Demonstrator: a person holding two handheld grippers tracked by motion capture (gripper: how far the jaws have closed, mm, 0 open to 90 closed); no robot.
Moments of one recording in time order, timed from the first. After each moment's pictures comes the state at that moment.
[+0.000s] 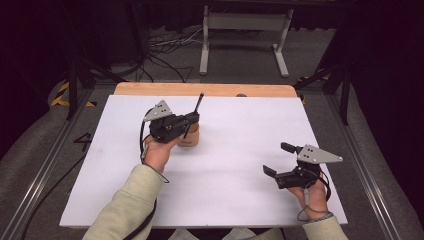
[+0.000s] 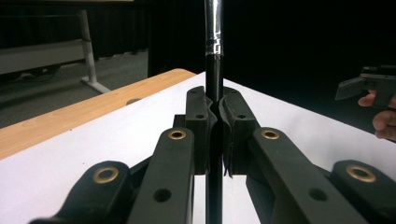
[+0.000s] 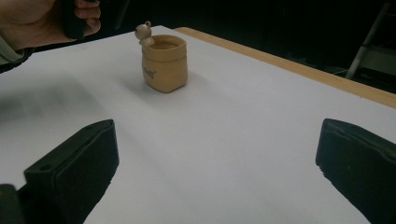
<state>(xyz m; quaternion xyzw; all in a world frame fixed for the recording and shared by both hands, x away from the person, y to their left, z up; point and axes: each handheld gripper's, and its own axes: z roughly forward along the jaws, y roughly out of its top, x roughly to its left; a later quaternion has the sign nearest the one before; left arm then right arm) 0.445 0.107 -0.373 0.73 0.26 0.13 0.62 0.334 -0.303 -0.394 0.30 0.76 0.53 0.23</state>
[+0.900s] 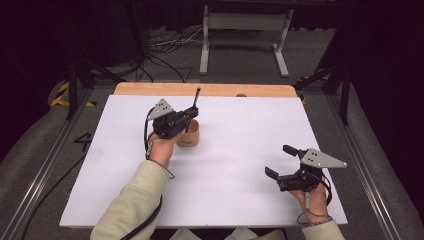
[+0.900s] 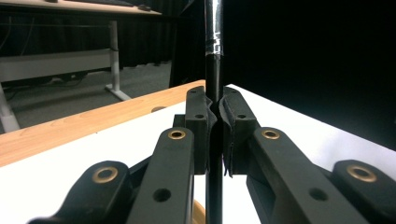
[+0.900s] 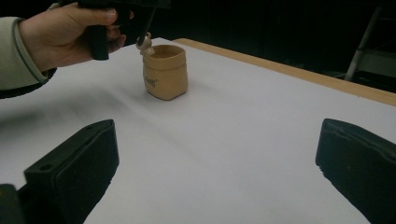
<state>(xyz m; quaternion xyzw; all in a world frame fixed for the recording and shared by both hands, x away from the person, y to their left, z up) 0.465 0.100 -0.392 0.70 0.30 0.17 0.63 0.326 -0.307 -0.398 0.31 0.74 0.55 0.22</state>
